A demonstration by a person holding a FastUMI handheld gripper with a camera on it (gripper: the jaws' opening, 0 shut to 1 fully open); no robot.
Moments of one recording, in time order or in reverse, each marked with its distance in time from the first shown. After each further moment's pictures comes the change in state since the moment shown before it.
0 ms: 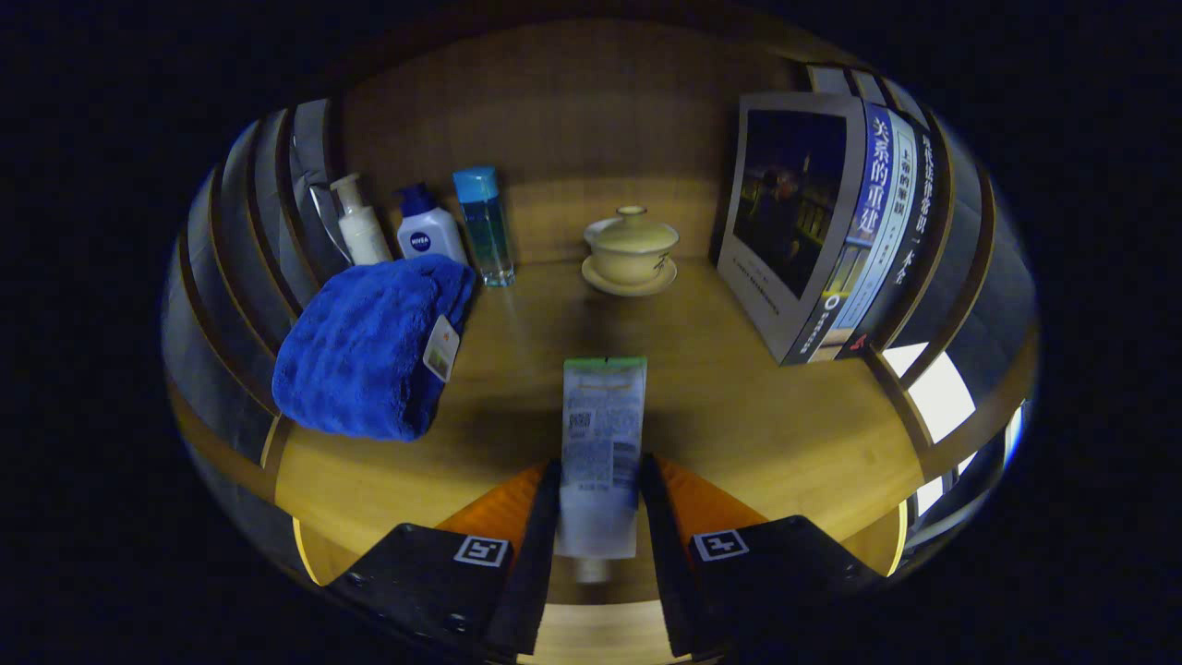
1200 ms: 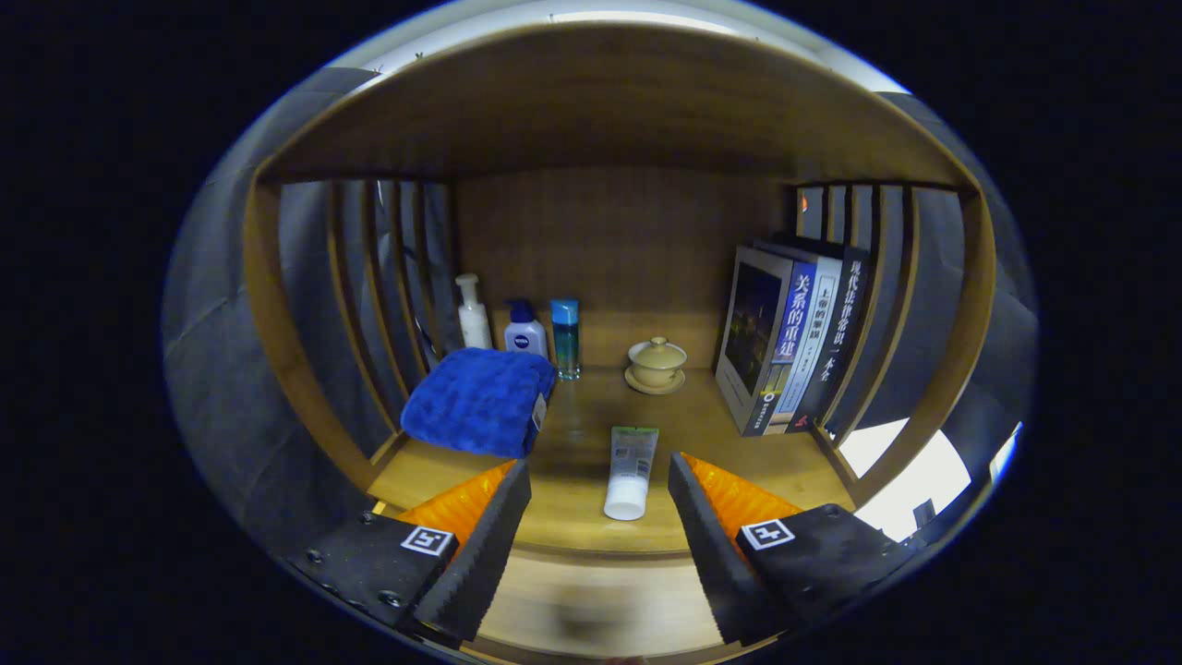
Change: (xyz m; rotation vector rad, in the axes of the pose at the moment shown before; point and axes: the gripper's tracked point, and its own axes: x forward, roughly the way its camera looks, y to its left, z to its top) arm -0.177 0.030 0.025 -0.092 -0.354 0.137
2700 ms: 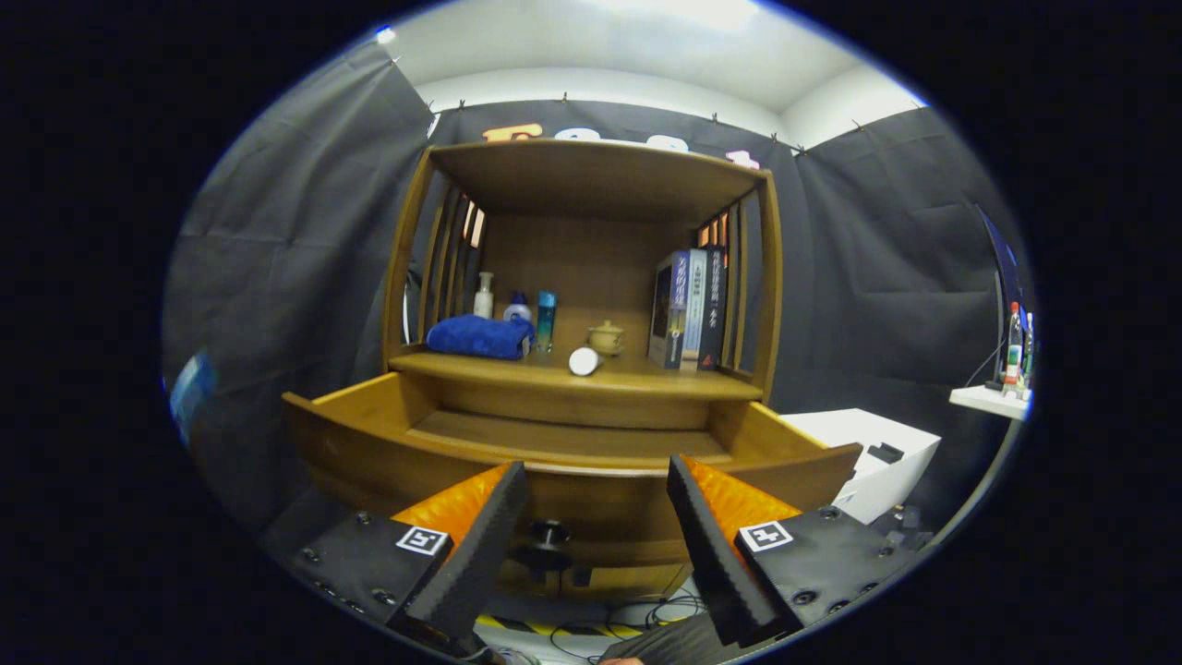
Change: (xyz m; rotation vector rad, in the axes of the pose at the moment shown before) arm -0.132 -0.023 -0.254 -0.105 -0.311 -0.140
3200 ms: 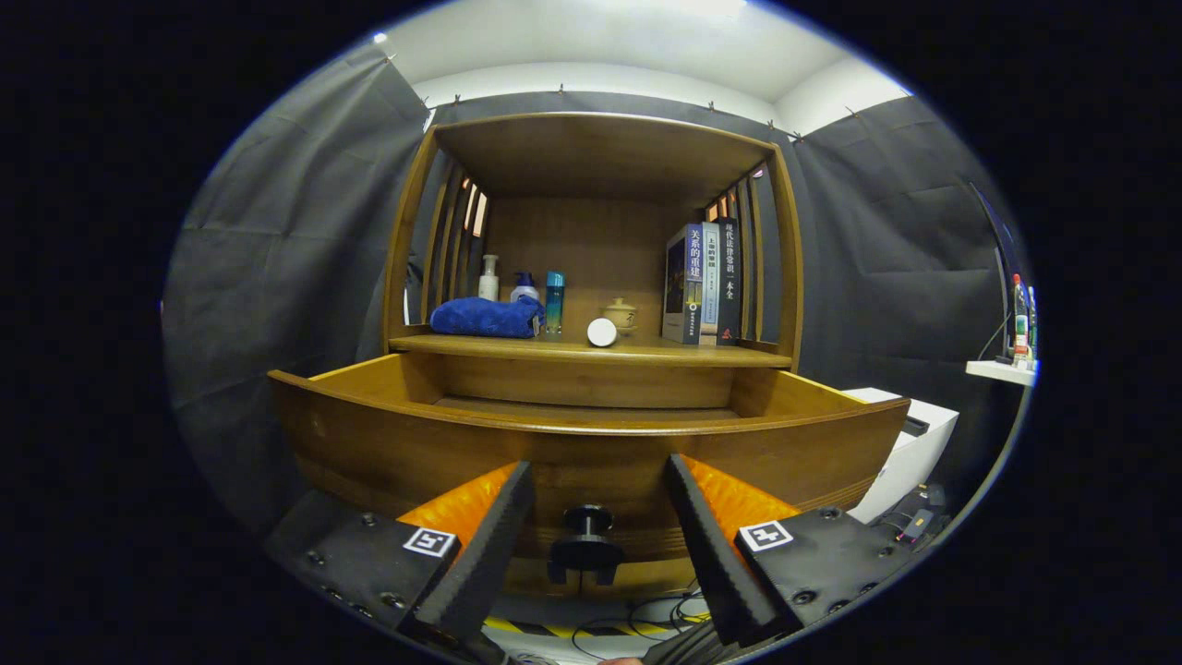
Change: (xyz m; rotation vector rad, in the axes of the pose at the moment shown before) arm 0.021 0.017 -0.022 0.035 0.011 0.003
